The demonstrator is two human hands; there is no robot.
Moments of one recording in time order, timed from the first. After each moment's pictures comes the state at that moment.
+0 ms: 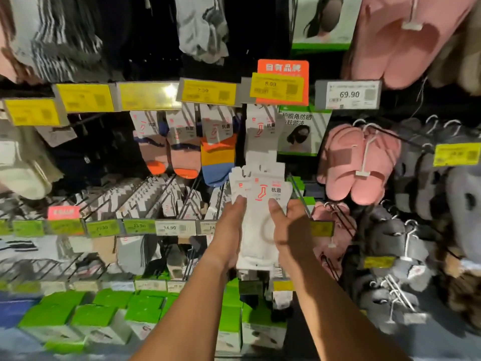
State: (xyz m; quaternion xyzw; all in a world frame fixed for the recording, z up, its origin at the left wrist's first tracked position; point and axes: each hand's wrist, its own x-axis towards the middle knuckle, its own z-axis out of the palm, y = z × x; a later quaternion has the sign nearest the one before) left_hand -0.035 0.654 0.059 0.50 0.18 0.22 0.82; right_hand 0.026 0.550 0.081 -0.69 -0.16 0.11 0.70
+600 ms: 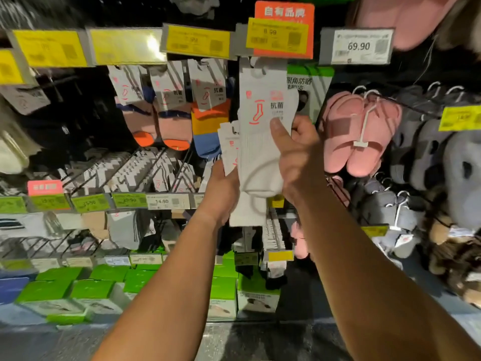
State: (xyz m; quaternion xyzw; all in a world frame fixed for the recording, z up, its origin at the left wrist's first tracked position) left_hand -0.018 0.677 0.065 0.59 0.18 0.28 0.74; right_hand 0.037 0.554 0.157 -0.54 -0.26 0.10 0.79
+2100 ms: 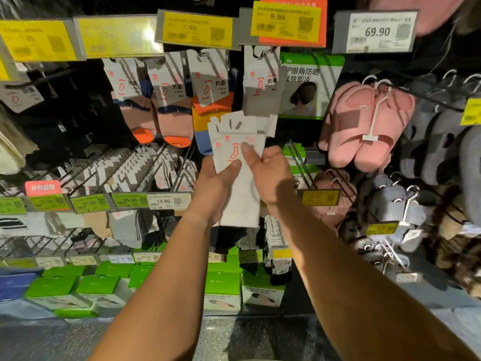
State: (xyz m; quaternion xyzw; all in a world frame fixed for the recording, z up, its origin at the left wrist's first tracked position) left_hand -0.029 0.699 0.064 0.57 0.20 0.29 0.74; right_hand 0.043 0.597 0.098 -0.71 -0.22 0.14 0.66
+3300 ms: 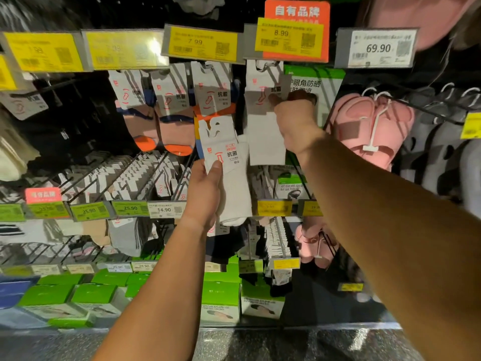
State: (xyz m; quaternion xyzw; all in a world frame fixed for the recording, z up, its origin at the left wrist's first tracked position) left_hand -0.030 0.705 0.075 0.55 0.25 0.35 0.71; right_hand 0.126 0.629 0.195 -0.87 -0.21 -0.02 0.44
